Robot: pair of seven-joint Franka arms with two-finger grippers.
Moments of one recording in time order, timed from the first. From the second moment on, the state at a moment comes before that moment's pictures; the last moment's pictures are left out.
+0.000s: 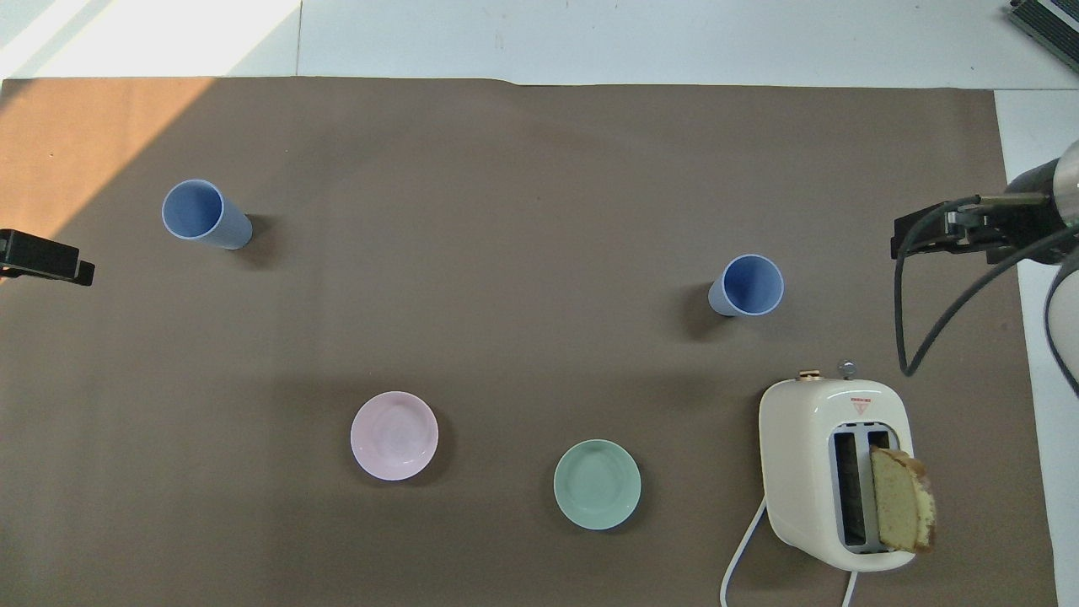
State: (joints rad) left arm -0.06 0.04 0.12 -1.56 -0.08 1.58 0.19; right arm -0.10 0.07 0.13 -1.51 -0.02 1.60 0.10
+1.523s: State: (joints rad) left arm -0.06 0.04 0.12 -1.57 -0.08 1.59 0.19; right arm -0.11 0.07 0.13 -1.51 -0.02 1.60 0.10
